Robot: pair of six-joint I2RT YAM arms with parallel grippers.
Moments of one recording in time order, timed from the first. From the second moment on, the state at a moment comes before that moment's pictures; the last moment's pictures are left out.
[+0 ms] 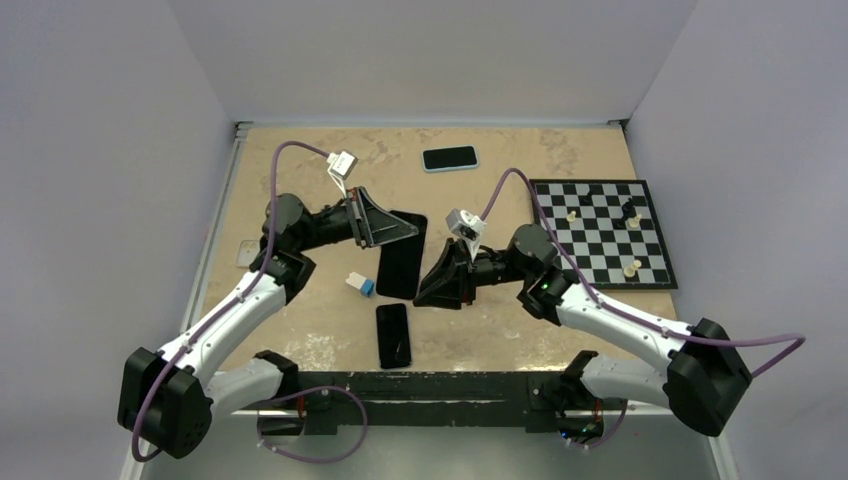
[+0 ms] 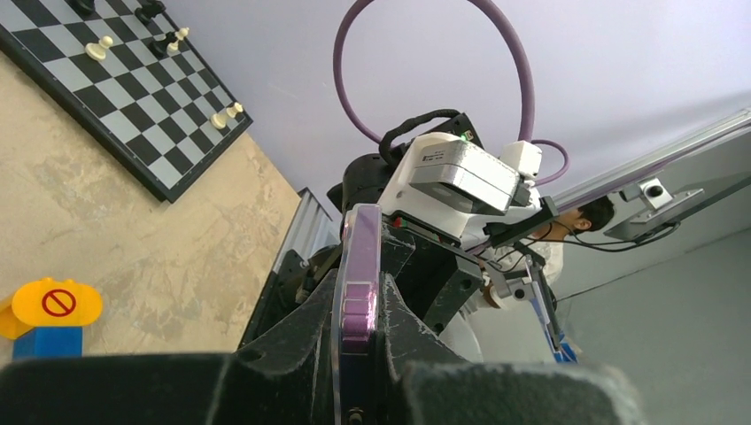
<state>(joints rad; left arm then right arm) -0.43 1.07 0.73 0.54 0.86 -1.15 0.78 1.13 0.63 0.59 -0.94 0.50</state>
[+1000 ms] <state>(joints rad) -0.37 1.06 0.68 0.84 0.80 -1.39 0.94 1.22 0.93 0.06 -0.27 0.13</state>
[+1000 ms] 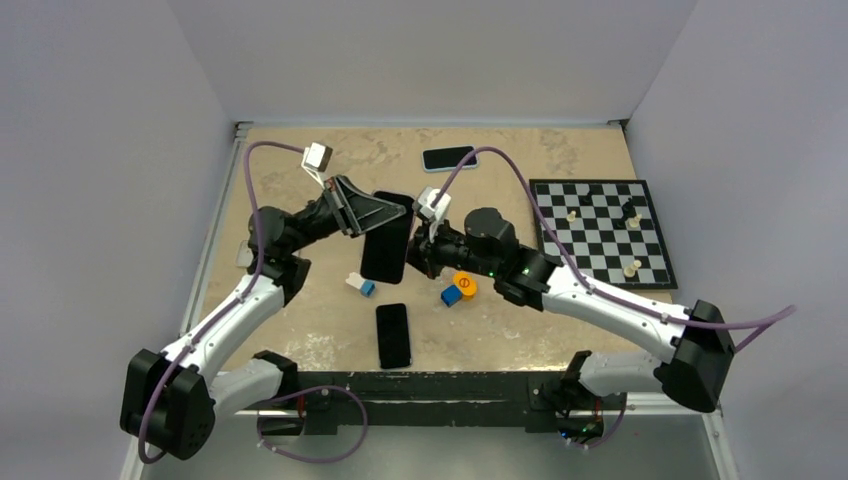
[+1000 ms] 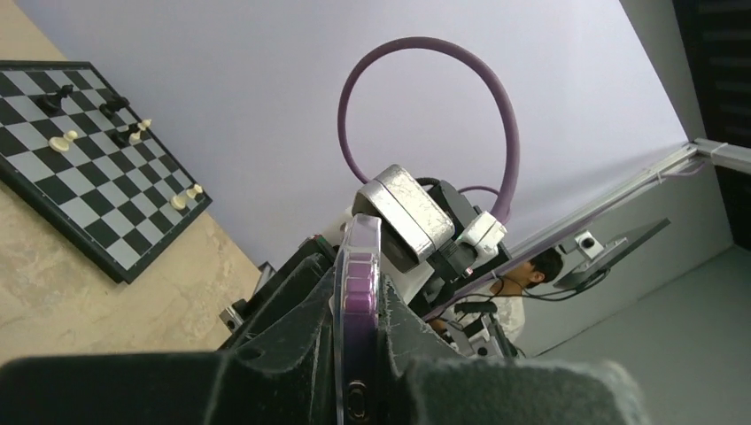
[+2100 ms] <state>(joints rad) -0.44 1.01 0.50 0.85 0.32 -1.38 0.81 0.93 0.72 0.30 -0.48 0.85</state>
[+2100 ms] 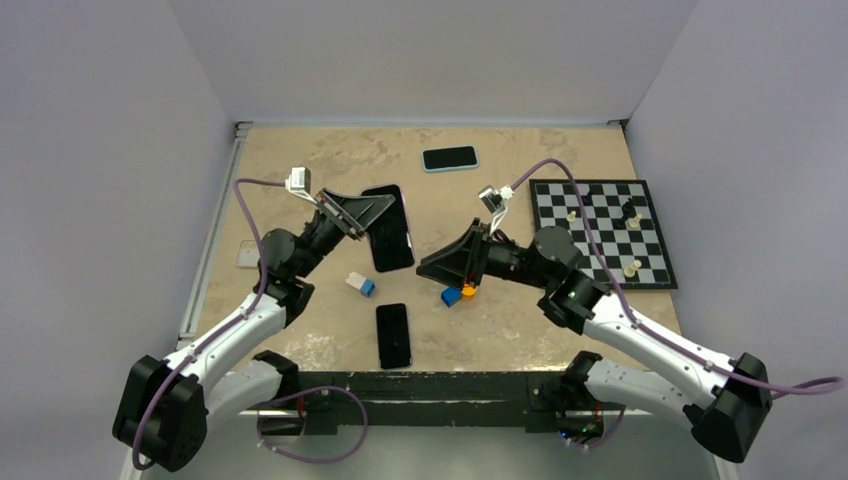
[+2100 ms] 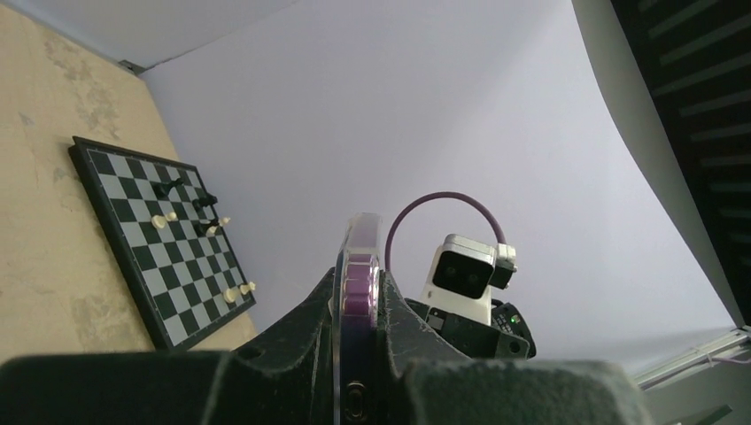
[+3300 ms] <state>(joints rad) -0.44 1.01 0.44 0.90 0.26 -1.41 0.81 1.03 0.65 0.47 -0.49 1.00</state>
